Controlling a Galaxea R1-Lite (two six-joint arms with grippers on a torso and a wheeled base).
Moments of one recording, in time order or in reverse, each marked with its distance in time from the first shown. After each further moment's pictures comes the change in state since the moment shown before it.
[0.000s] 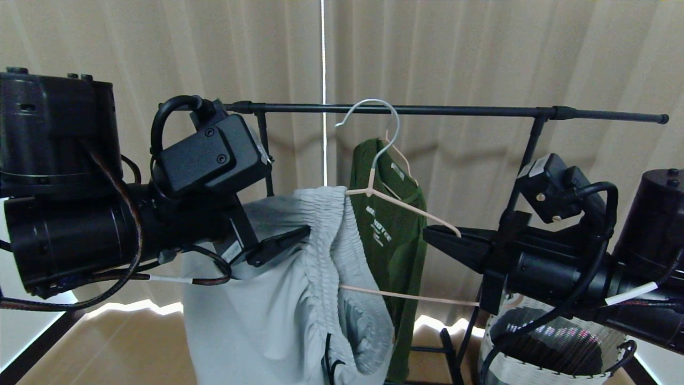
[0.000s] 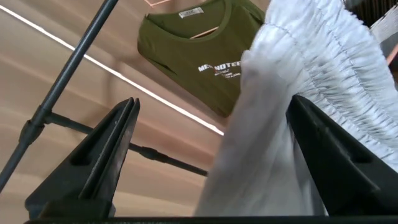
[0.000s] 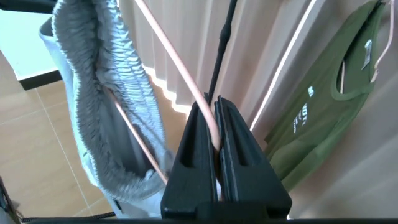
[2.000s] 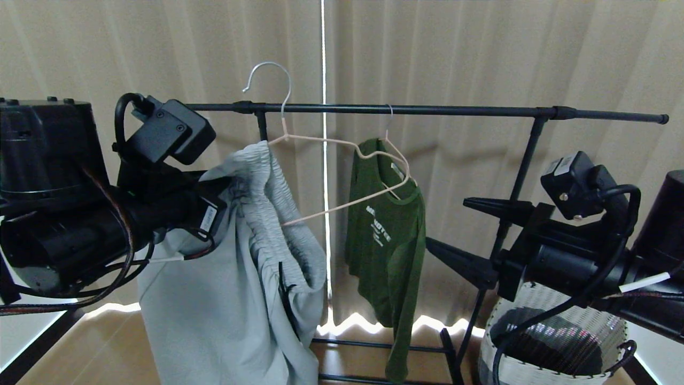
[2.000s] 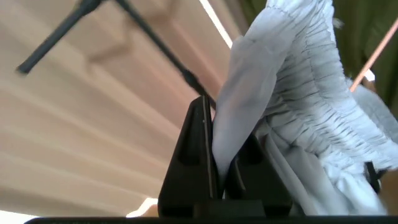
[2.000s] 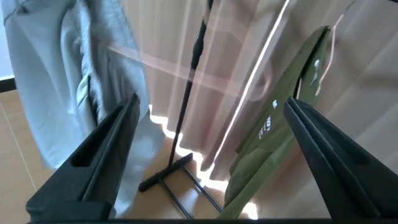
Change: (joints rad) left arm 0.123 0.007 0.110 -0.190 0.347 -0.293; right arm -0.107 -0.013 0.057 -0.077 0.028 -0.082
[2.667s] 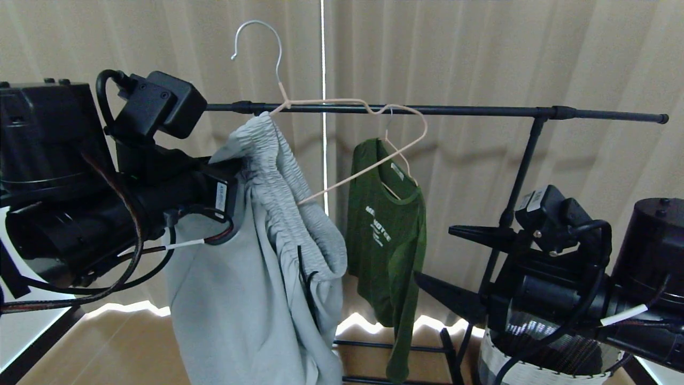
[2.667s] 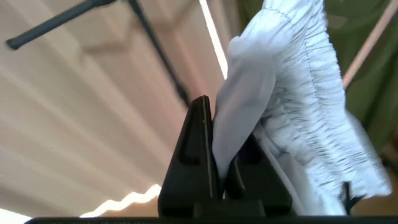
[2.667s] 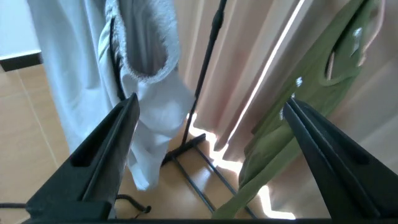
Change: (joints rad) left arm -0.056 0.014 -0.034 -0.064 0.022 -0.199; right arm 0.066 0.031 0.055 -0.004 0.001 0.007
